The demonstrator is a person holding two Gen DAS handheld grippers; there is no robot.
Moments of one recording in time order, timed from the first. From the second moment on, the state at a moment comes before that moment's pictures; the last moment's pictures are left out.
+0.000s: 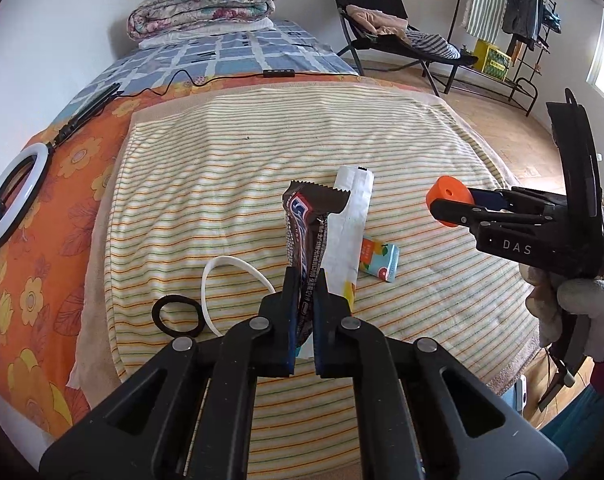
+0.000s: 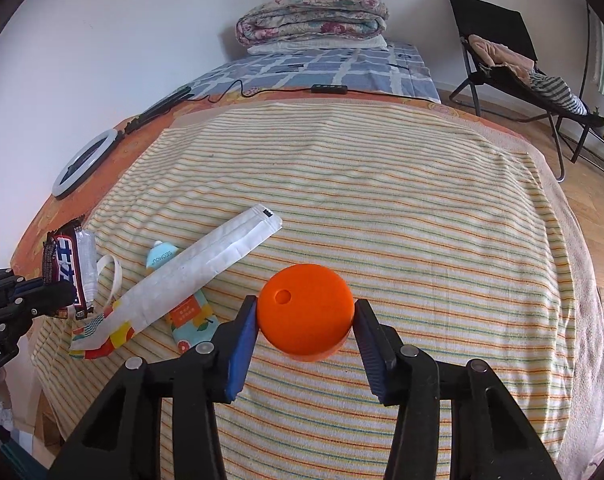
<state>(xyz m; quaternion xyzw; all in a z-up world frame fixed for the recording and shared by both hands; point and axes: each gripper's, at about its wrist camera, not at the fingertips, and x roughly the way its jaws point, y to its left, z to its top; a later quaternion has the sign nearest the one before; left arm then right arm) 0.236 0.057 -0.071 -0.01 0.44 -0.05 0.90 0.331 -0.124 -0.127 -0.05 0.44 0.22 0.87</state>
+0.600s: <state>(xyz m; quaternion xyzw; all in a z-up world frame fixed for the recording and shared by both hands) 0.161 0.039 -0.042 -0.02 0.43 -0.07 0.90 0.238 -0.136 -0.073 -0.06 0.41 0.25 0.87</state>
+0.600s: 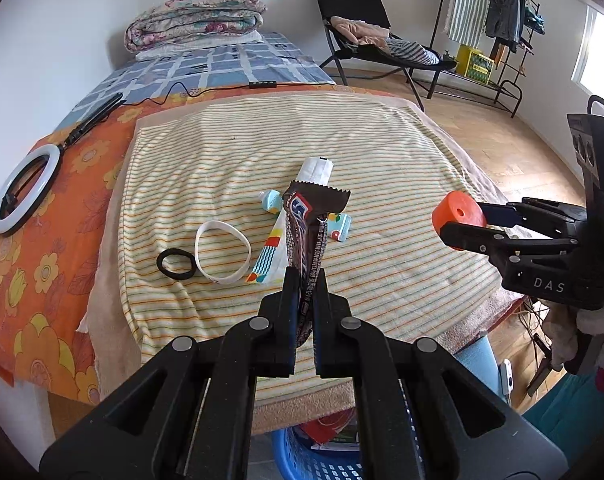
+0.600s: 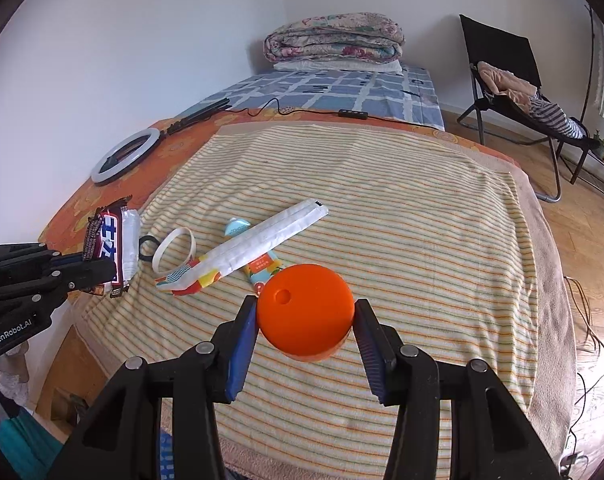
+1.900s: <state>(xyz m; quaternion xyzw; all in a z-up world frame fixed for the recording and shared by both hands) 0.049 0.000 -0.148 -0.05 0.52 -0.08 0.85 0.084 -0.160 -0.143 -0.04 0.48 0.29 0.83</state>
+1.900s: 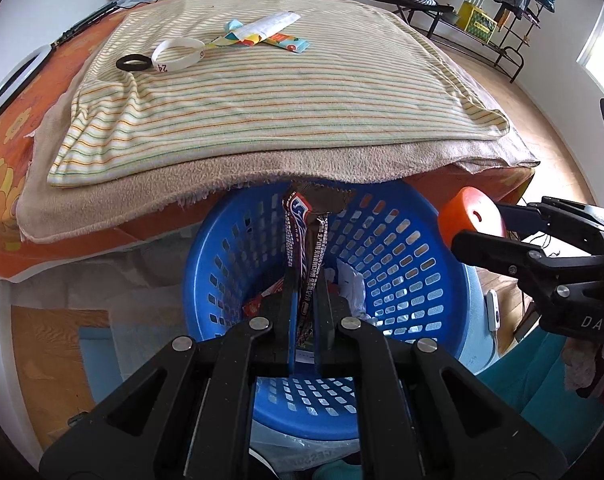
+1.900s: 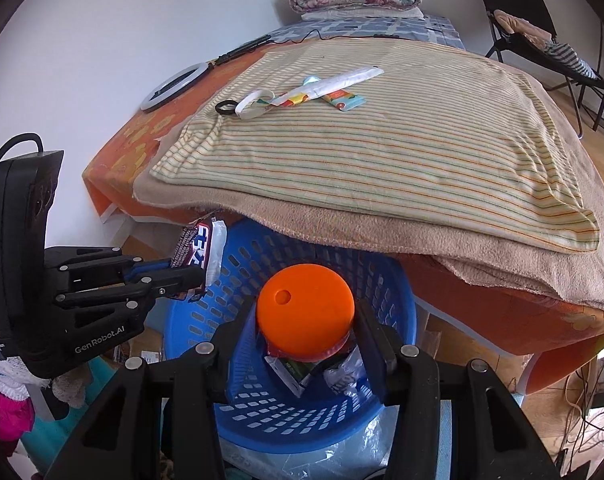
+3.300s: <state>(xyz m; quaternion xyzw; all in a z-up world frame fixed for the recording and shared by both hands) 0.049 0.002 -0.167 -0.02 0.54 -0.04 0.84 0.094 -0.167 -0.169 -0.04 0.51 0.24 0.83</state>
